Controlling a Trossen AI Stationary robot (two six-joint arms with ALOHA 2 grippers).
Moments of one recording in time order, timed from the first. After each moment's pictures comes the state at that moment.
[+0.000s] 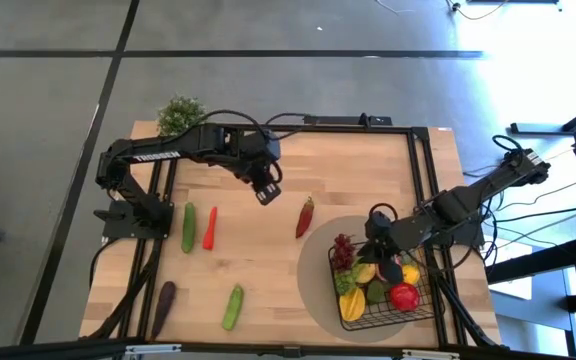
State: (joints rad) left arm 0.10 1.63 1.79 -1.16 -0.12 -0.51; right arm 0.51 1.12 1.02 -0.65 0.07 0.72
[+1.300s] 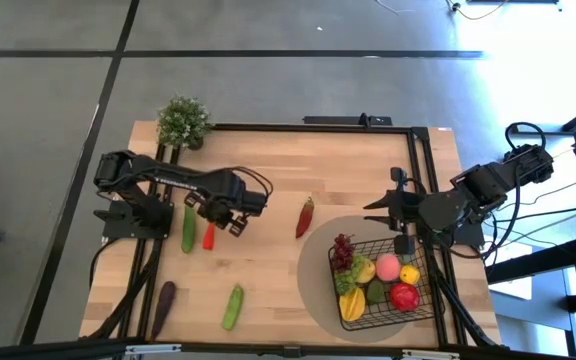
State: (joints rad) left arm -0.03 1.63 1.23 -1.40 0.02 -1.18; right arm 0.51 1.11 1.38 -0.98 0.48 0.21
